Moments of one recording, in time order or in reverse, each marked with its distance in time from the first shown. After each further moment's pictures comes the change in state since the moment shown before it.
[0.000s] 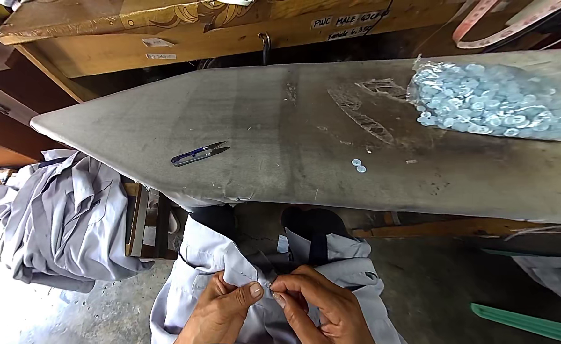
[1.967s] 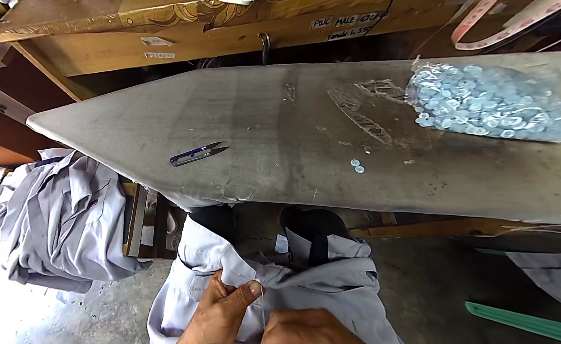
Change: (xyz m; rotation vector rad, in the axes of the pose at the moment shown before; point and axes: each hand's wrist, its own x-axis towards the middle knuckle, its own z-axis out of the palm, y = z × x) left_hand -0.001 -0.004 0.002 0.161 0.055 0.049; right_hand 0.010 -0.017 -0.014 0.285 -0.524 -0.157
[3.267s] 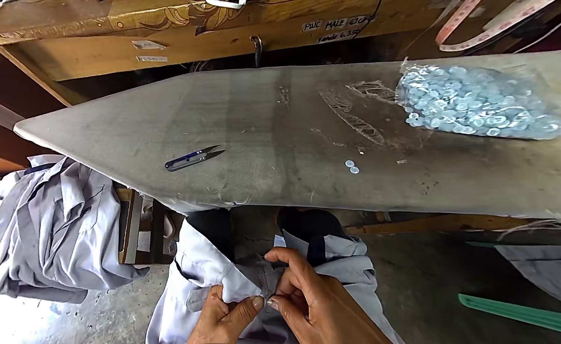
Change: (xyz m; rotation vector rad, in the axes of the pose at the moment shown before) left_hand -0.005 -0.003 -0.009 0.369 -0.084 0.174; right_hand 0.014 -0.001 -0.007 -0.459 0.243 0.415
